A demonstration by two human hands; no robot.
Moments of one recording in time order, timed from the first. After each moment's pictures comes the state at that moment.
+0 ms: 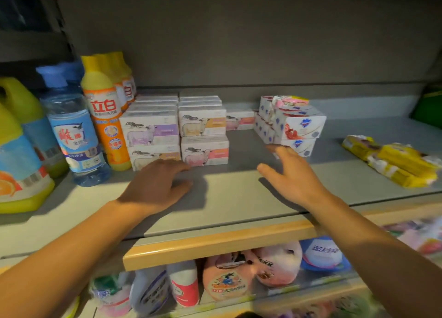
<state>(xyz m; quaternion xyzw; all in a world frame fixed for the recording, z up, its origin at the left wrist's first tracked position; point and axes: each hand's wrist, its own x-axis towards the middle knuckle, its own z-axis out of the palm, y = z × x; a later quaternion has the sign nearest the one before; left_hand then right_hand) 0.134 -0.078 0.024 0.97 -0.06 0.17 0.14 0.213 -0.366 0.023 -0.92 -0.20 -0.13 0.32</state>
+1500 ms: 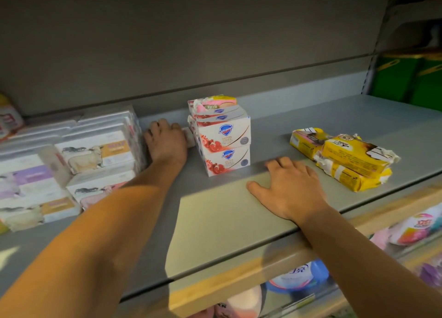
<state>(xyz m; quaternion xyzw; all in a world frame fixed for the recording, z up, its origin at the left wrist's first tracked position) 0.404 -0.237 0.015 0.96 0.12 0.26 -0.06 0.280 -0.495 -0.001 -0.99 -0.05 -0.09 0.11</state>
